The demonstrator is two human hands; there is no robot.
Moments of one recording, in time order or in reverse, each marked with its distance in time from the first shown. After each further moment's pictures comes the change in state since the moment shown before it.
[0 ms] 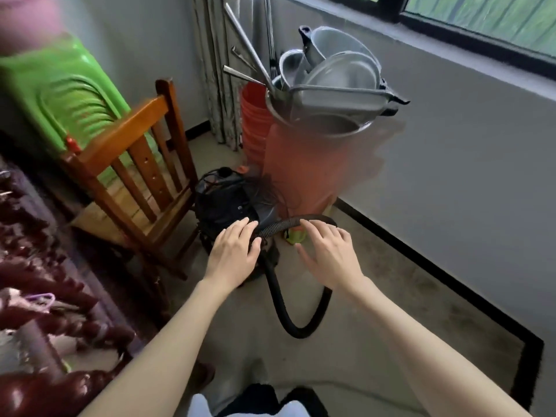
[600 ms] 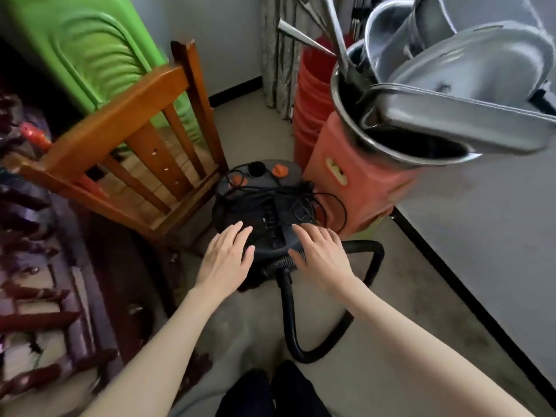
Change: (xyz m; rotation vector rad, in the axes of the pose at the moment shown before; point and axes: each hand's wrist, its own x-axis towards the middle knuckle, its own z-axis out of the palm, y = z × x) left_hand 0.148 -0.095 0.058 0.079 -0.110 -0.292; right_hand 0.227 0.026 0.109 0.065 -0.264 -0.278
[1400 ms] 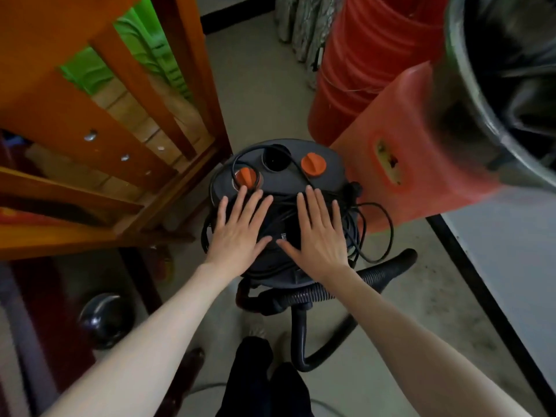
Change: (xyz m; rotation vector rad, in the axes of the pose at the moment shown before) left_hand 0.168 -0.101 0.106 0.252 -0.066 0.155; right_hand 0.178 0.020 0.132 -0.163 -0.056 -0.005
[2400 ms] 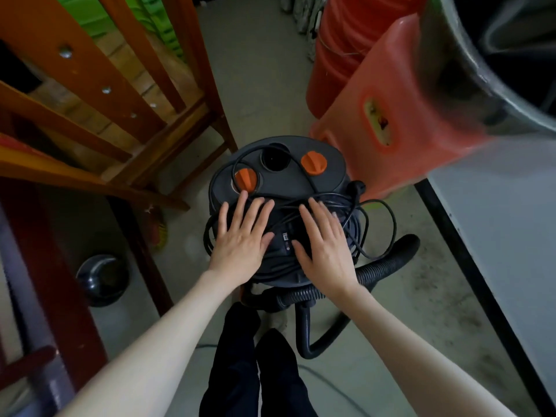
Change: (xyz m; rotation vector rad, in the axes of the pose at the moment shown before) left_hand -0.079 0.082 0.026 -0.010 -0.007 -0.061; right_hand -0.118 0.020 0.013 0.297 0.130 -0.032
